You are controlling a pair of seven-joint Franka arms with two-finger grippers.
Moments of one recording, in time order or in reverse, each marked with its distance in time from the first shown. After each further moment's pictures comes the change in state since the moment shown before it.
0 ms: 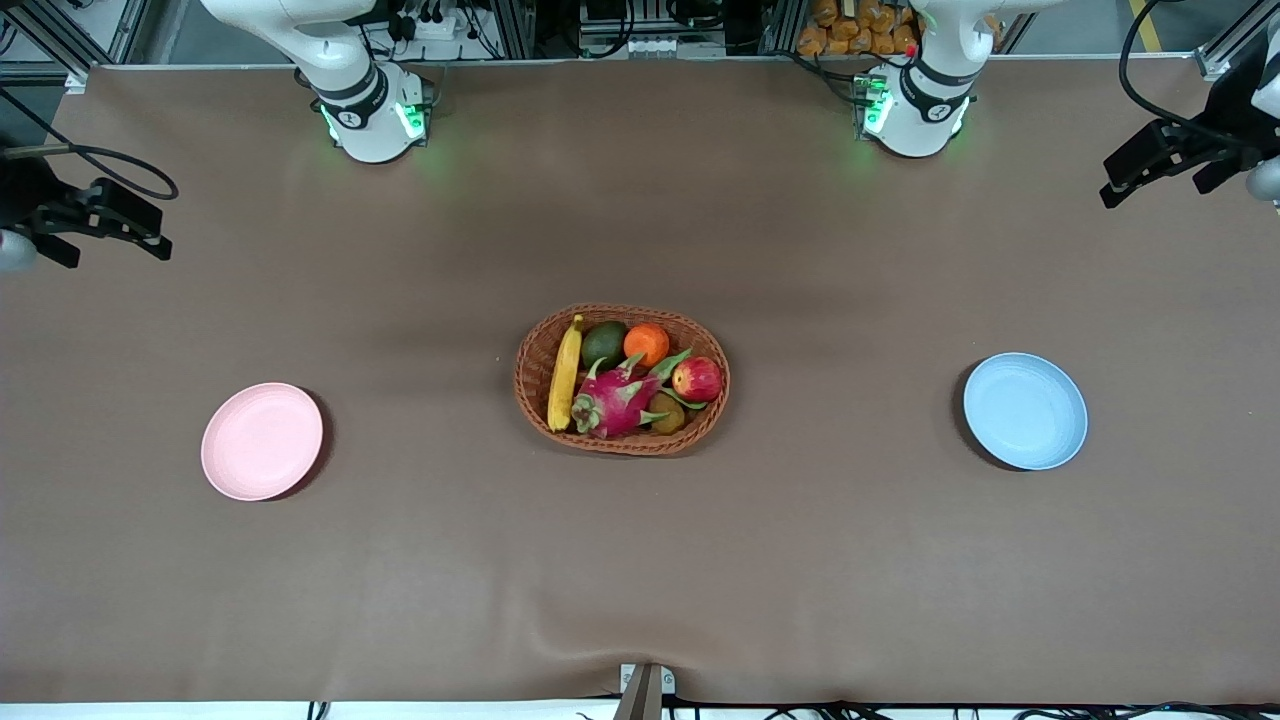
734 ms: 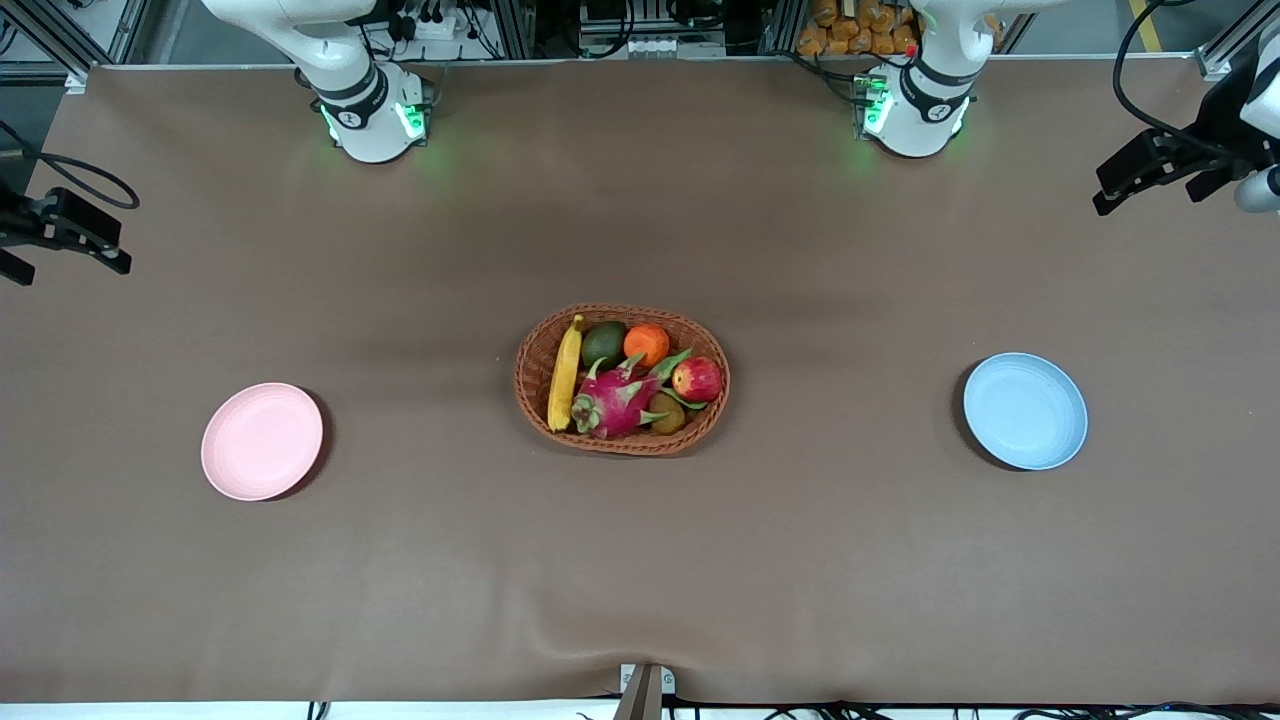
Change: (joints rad) left arm -0.008 0.020 -0.001 0.012 0.000 -0.005 0.000; right arm -0.049 0.013 -0.020 0.000 -0.009 0.066 -0.104
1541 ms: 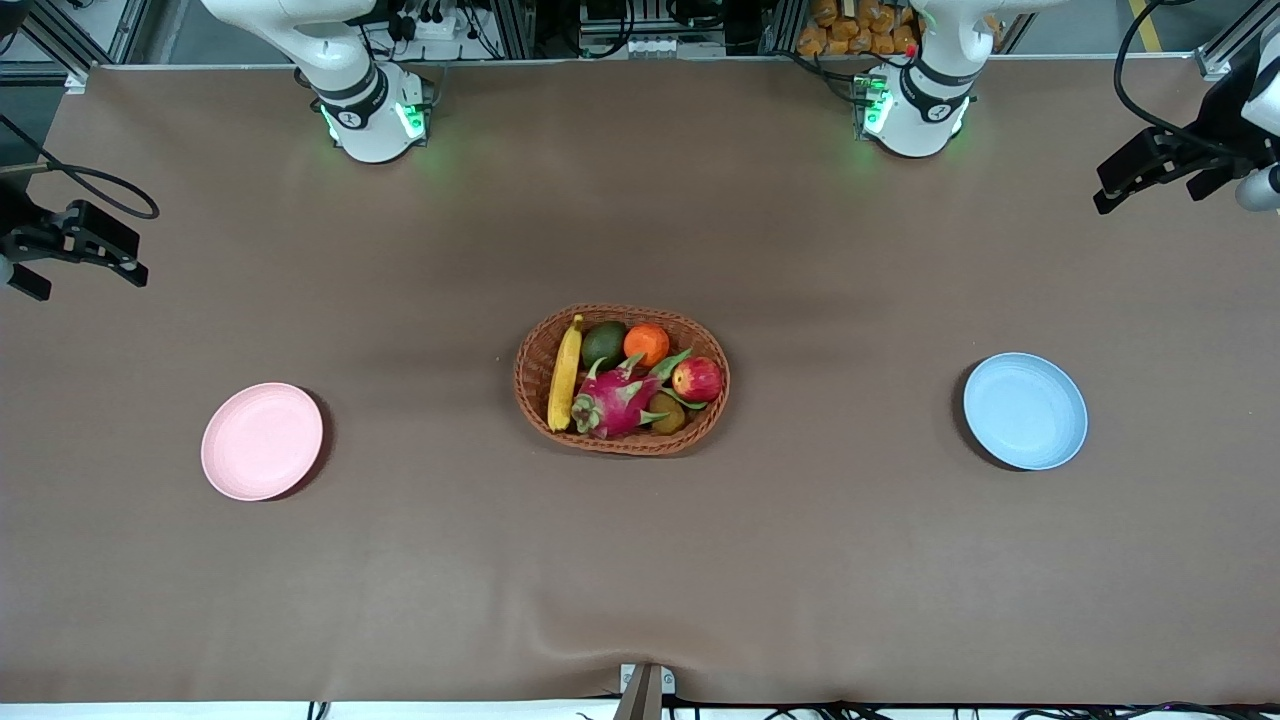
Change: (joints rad) left arm 0.000 0.000 0.000 0.004 0.000 -0.008 0.000; right arm 0.015 0.010 0.012 0.000 0.000 0.035 -0.002
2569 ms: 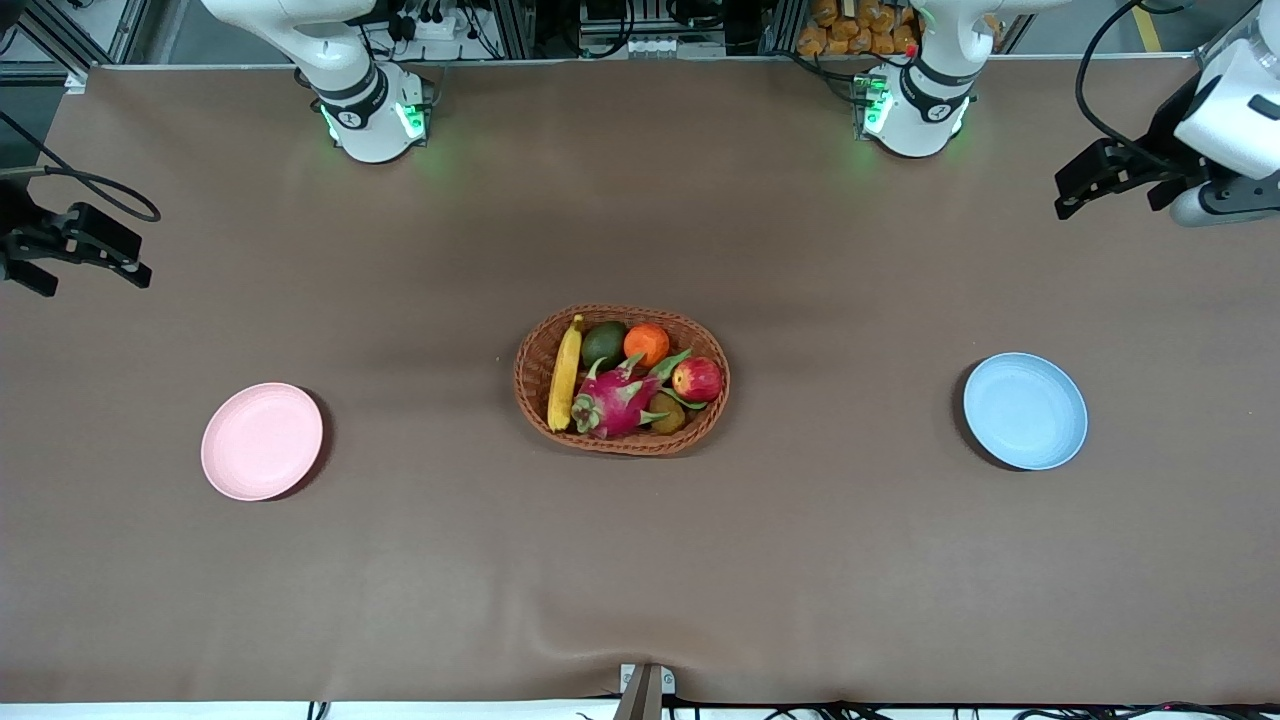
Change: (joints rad) left arm -0.033 0.031 -0.031 0.000 -0.001 -0.008 0.000; right arm -0.008 0.000 -0.006 0.001 0.039 -0.036 0.130
